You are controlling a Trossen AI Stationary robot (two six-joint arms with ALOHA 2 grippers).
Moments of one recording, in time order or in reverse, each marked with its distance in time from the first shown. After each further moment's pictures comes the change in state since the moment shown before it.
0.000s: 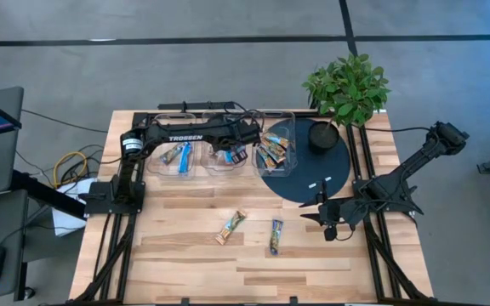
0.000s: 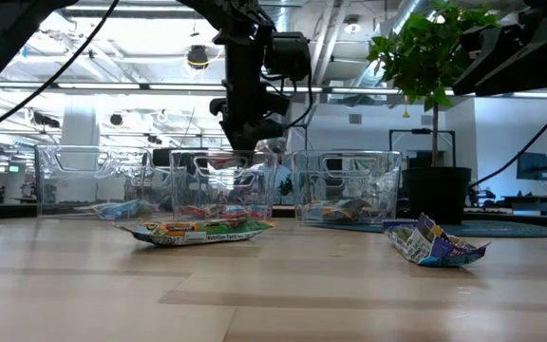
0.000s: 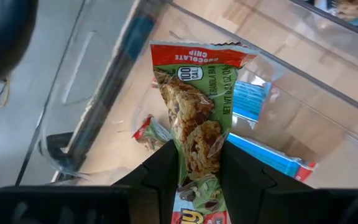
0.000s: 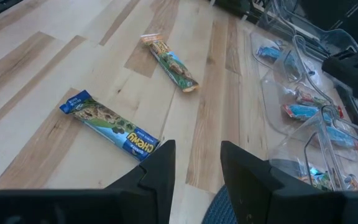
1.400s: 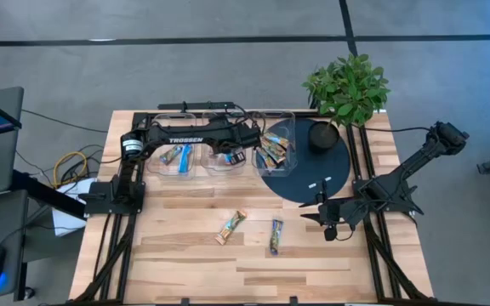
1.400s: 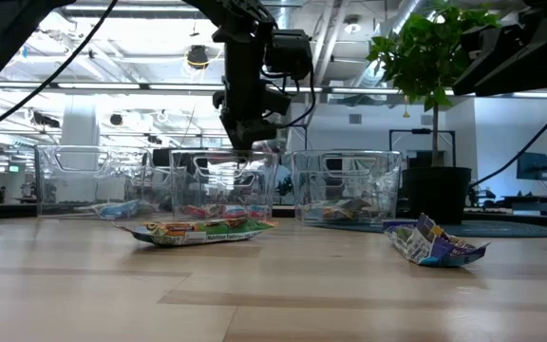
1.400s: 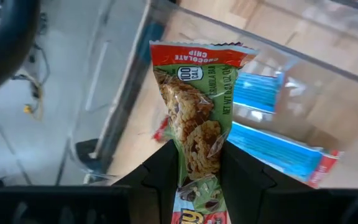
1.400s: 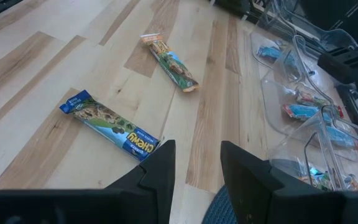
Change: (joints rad) left arm -0.026 0.000 0.000 -0.024 -0.076 0.076; right arm 0.000 0.000 0.000 0.000 0.000 0.000
